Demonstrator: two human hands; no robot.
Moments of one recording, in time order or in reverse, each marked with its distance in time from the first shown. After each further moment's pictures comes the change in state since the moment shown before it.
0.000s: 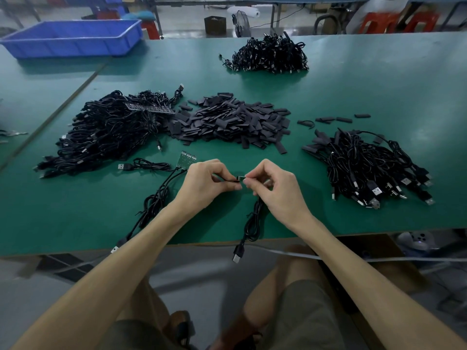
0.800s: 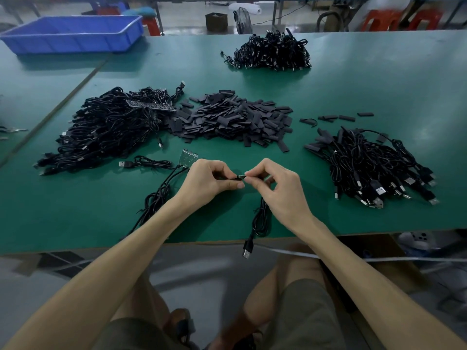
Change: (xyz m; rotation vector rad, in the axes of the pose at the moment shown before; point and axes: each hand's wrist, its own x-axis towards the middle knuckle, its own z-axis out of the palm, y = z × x) left_hand 0.004 -0.005 -0.001 -0.090 -0.087 -0.067; right_hand -0.002 -0.001 0.002 -0.080 0.048 -0.128
